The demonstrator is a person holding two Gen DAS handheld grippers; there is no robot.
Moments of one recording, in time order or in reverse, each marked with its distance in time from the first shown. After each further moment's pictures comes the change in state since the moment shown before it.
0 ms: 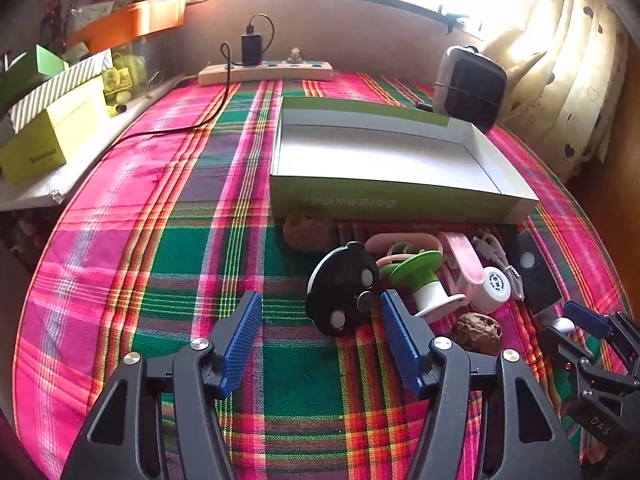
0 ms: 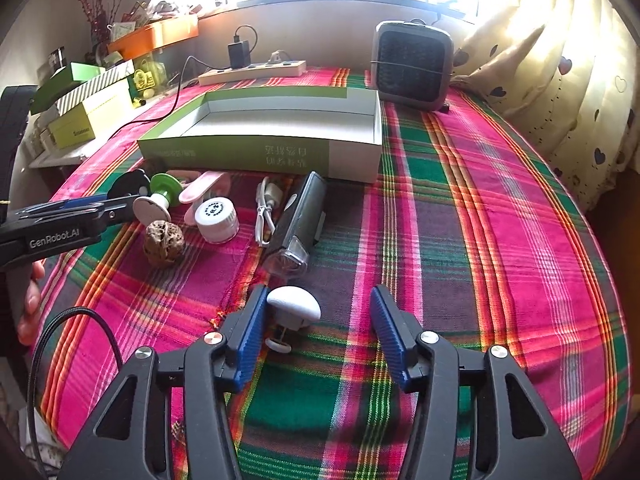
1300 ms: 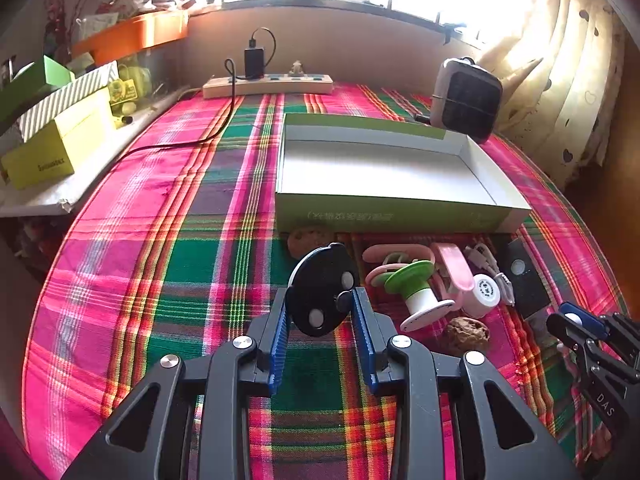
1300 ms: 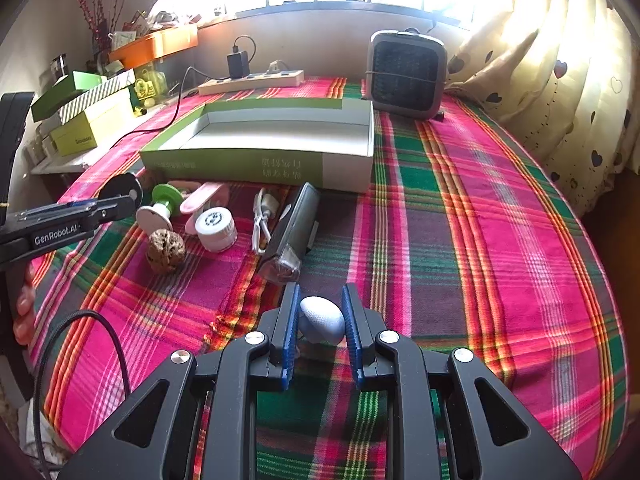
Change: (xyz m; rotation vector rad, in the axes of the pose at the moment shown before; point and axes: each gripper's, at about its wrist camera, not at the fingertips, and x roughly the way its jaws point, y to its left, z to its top) left arm -0.015 -0.002 0.003 0.005 -0.036 0.004; right arm -0.009 -0.004 0.002 0.008 -0.035 -0.002
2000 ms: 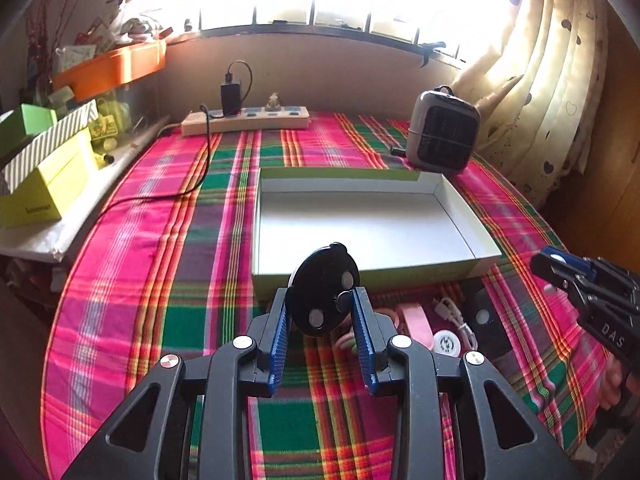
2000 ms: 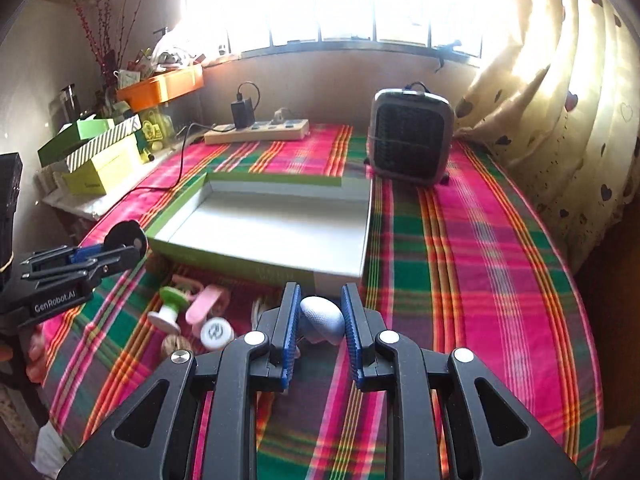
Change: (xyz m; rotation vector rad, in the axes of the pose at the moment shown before) left arm -0.013 -0.009 0.045 0.040 -0.049 -0.061; right arm -0.009 -0.015 0.072 -0.014 -0.094 0.058
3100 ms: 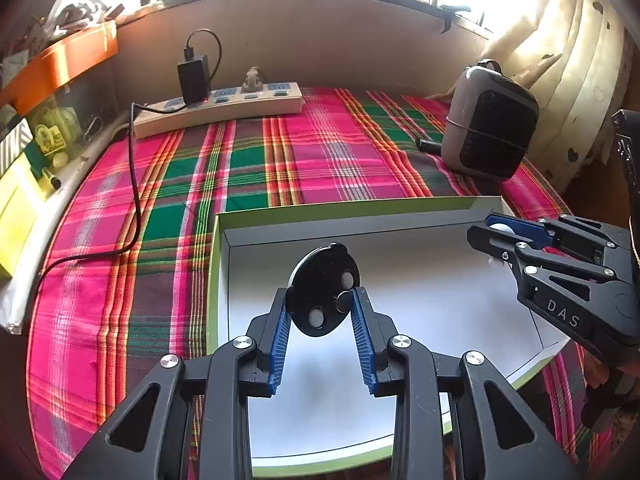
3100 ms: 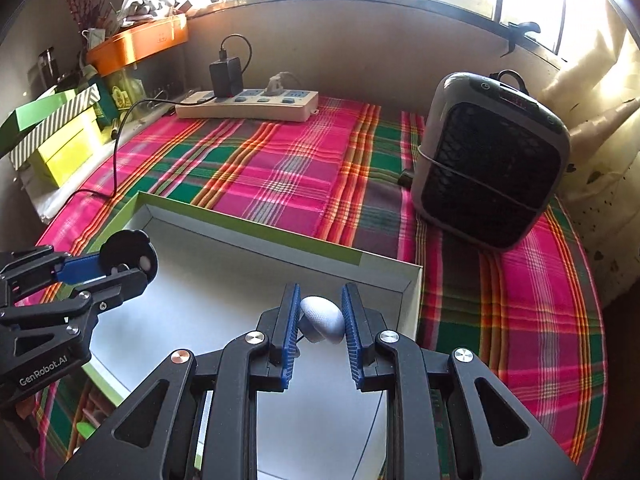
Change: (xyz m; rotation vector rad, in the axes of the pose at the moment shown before) left arm 0.114 0.000 0.071 0.032 0.127 0.002; right arm 0.148 -0.003 0.087 -0.097 0.168 0.015
